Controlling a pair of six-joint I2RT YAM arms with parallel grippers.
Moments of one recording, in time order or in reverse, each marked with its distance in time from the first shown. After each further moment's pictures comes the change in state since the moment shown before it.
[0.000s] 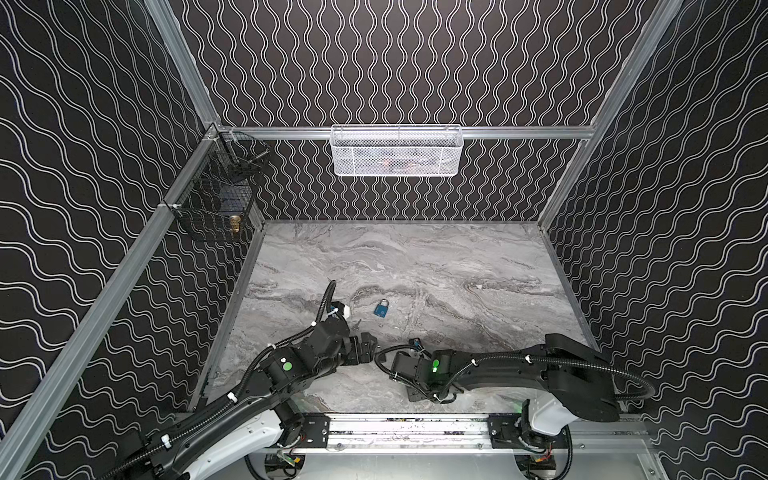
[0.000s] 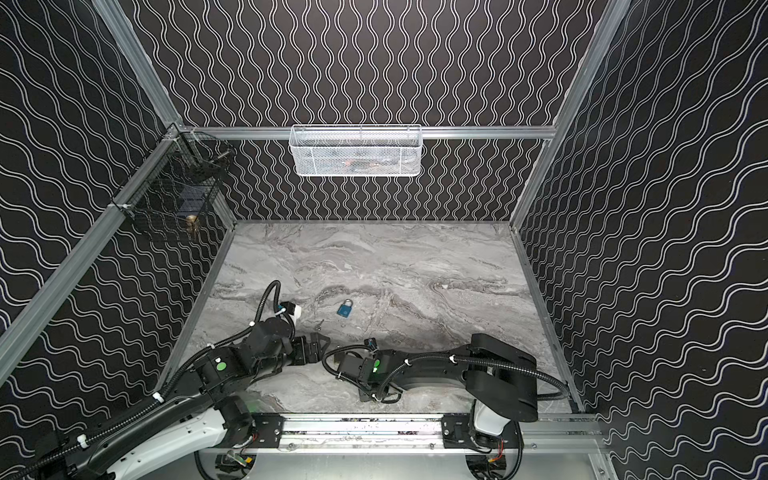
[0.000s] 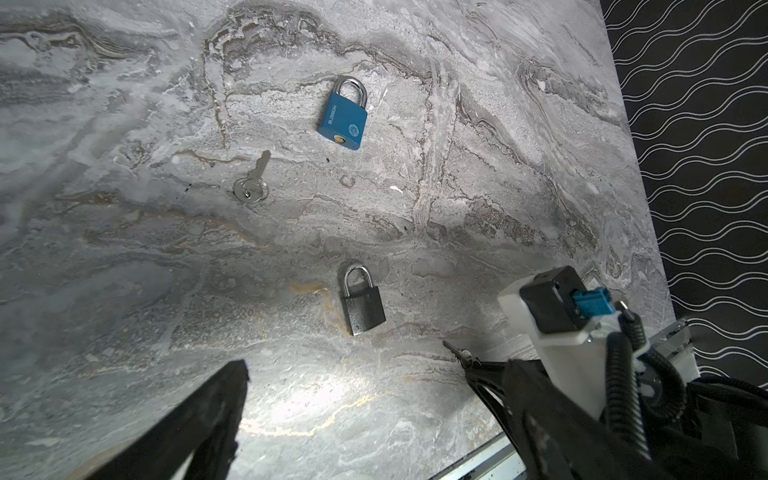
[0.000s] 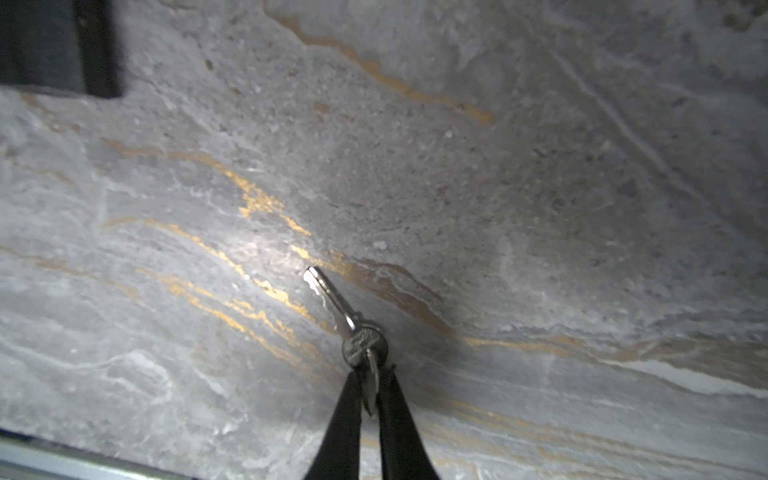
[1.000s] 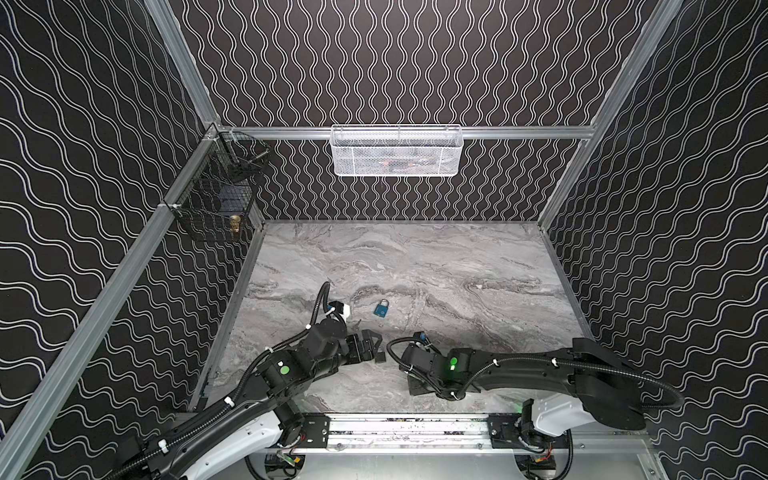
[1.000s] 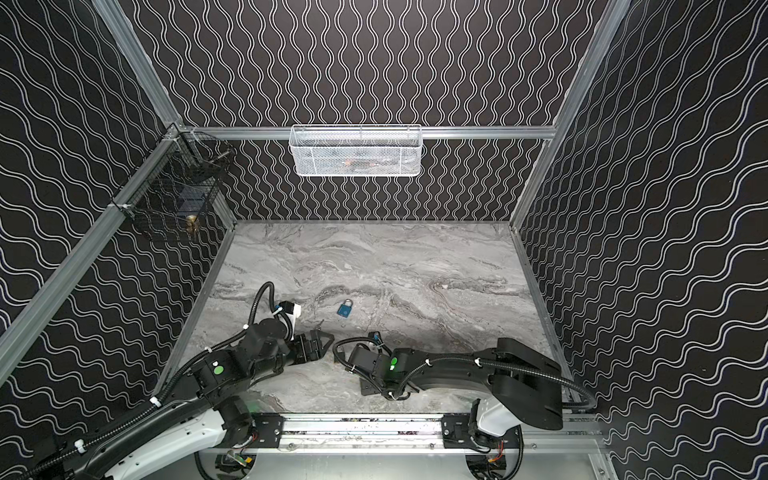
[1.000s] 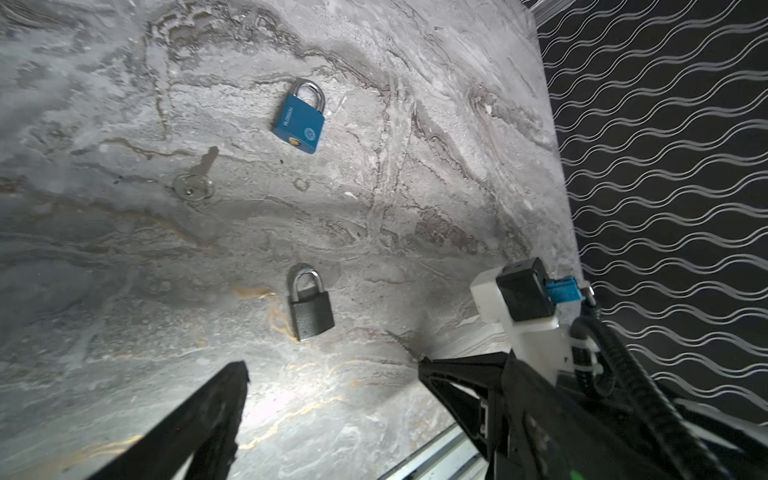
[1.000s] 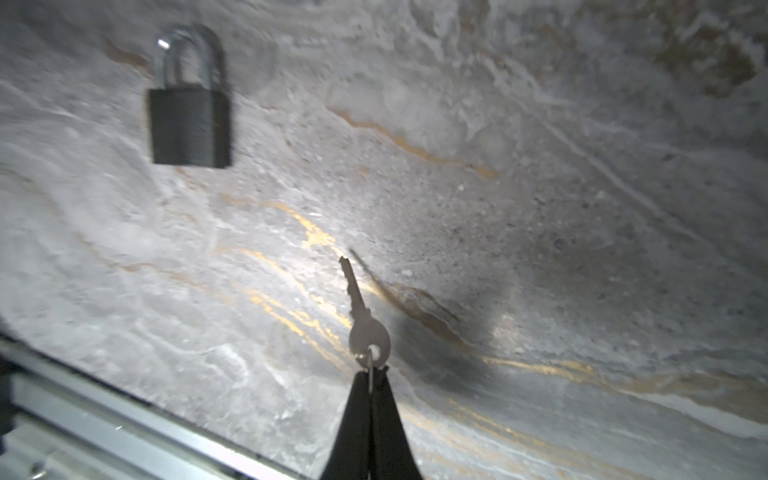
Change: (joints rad) left arm 0.000 -0.029 -0.024 0.108 0.072 -0.114; right arm -0.047 -0.157 -0.102 0.161 -0.019 -0.018
